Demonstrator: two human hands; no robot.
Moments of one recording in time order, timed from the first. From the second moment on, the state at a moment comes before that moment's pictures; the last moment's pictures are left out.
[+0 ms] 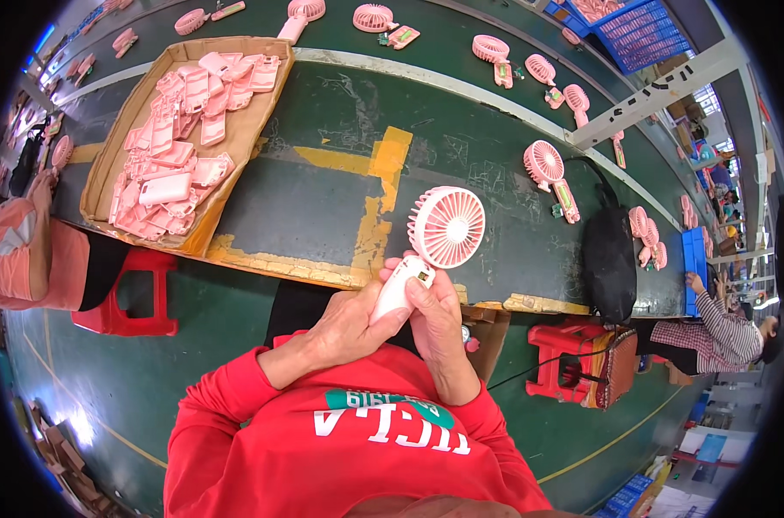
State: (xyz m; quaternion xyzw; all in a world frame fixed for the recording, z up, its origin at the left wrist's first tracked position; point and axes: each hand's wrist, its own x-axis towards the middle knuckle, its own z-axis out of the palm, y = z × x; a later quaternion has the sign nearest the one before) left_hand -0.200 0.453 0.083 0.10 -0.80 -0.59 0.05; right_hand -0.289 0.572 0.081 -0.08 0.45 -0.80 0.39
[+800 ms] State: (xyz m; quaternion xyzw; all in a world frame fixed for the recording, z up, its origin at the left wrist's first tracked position) left_hand -0.252 0.416 0.072 0.12 -0.67 -0.72 -0.13; right_hand -0.354 0.550 0.053 -0.09 0.51 -0.77 0.37
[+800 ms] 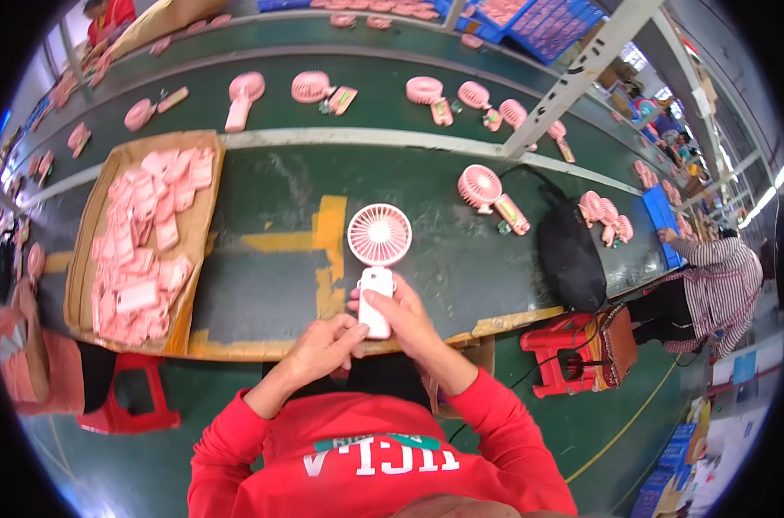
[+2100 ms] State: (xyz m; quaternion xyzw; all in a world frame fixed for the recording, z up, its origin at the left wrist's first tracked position) left_hand -0.635 0.215 0.083 0.17 -0.88 -0.36 0.25; right_hand -0.778 0.580 0.053 -0.14 0.96 -0.19 -0.12
